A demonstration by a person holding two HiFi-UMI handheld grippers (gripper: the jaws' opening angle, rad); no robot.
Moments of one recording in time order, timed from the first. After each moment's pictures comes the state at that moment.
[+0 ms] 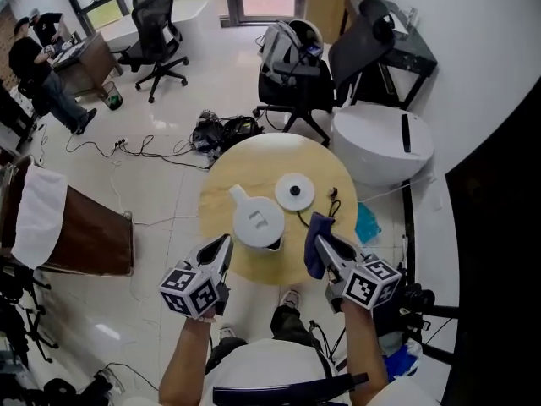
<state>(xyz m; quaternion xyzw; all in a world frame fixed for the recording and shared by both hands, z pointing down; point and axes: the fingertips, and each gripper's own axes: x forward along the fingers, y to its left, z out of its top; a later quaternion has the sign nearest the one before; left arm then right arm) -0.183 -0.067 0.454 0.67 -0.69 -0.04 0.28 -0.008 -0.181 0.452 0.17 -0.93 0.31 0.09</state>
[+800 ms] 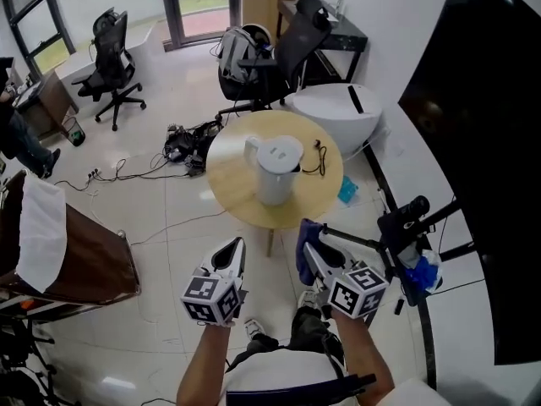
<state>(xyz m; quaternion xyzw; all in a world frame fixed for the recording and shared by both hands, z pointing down) -0.173 0.128 0.444 0.76 -0.61 -0.01 0.22 -0.019 0.097 0.428 0.33 -0.91 0.24 0.09</state>
